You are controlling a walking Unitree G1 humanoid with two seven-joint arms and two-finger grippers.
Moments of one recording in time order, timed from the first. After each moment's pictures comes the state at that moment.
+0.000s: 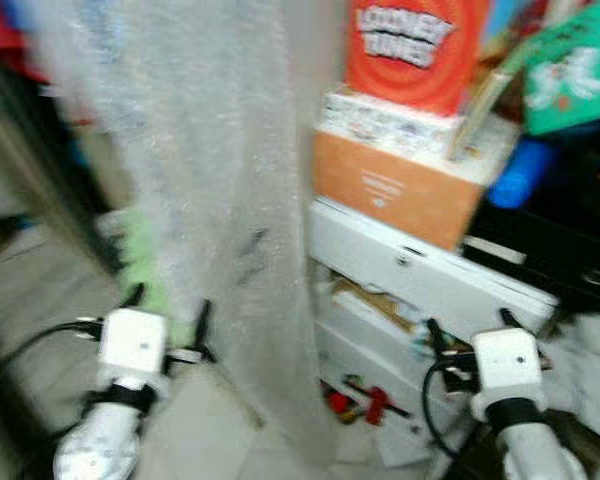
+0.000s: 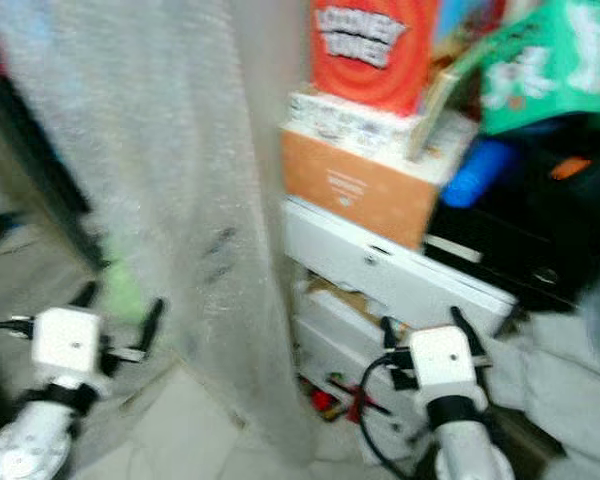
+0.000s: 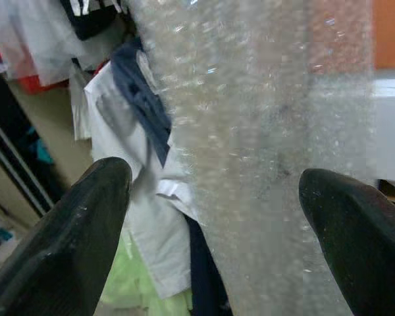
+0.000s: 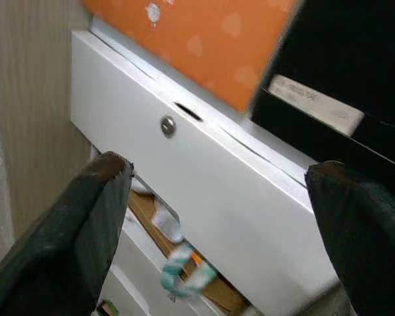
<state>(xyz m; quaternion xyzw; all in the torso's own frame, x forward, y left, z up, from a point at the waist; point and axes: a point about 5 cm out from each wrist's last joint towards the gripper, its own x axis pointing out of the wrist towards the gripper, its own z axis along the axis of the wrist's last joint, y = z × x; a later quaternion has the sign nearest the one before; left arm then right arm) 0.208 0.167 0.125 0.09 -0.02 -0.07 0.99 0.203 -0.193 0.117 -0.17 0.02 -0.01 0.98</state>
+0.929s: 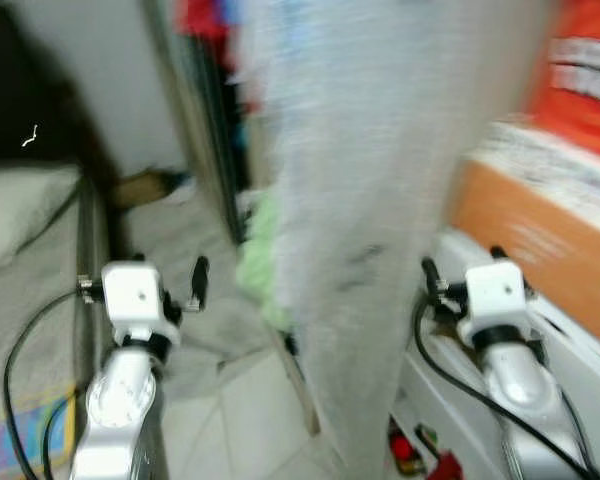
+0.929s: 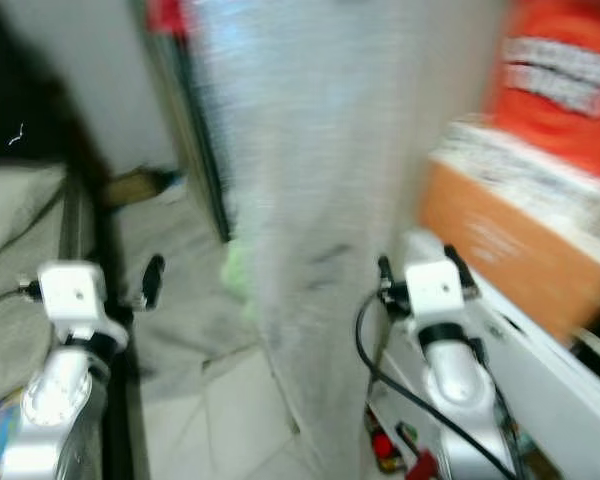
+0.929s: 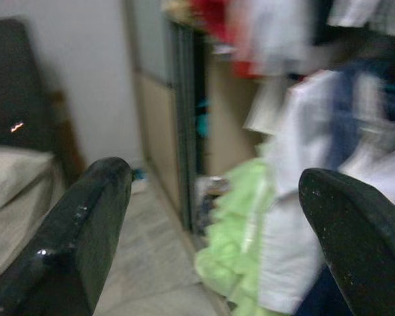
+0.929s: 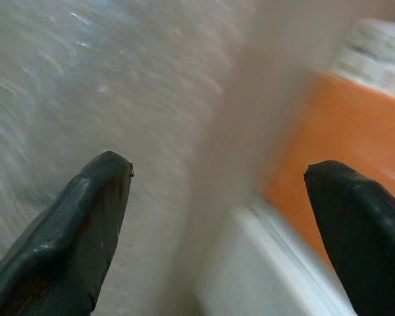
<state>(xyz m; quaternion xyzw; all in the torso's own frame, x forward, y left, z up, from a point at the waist) 0.256 0.179 0.132 -0.01 -0.05 0.01 1.00 0.275 -0.179 0.139 -0.15 -0.06 0.01 0.99</state>
